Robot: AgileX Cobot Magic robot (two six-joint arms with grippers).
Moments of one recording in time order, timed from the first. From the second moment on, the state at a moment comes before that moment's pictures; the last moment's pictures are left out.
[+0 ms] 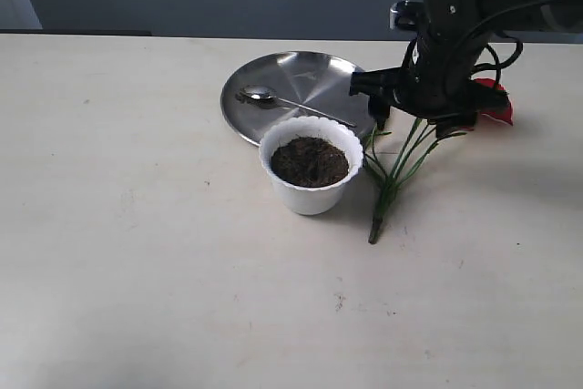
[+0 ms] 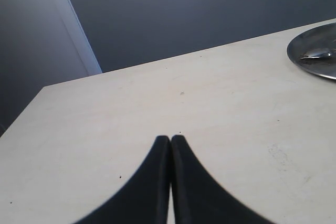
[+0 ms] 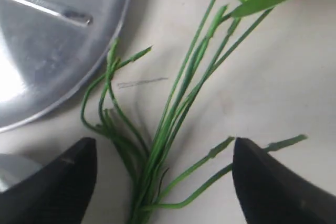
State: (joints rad) left arm -0.03 0.00 0.00 0.21 0.25 0.01; right arm 0.55 1.90 -1.32 -0.23 0.79 0.72
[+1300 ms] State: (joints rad) left arm -0.03 0.00 0.00 0.21 0.25 0.01; right arm 0.48 2.14 -1.32 -0.36 0.57 0.92
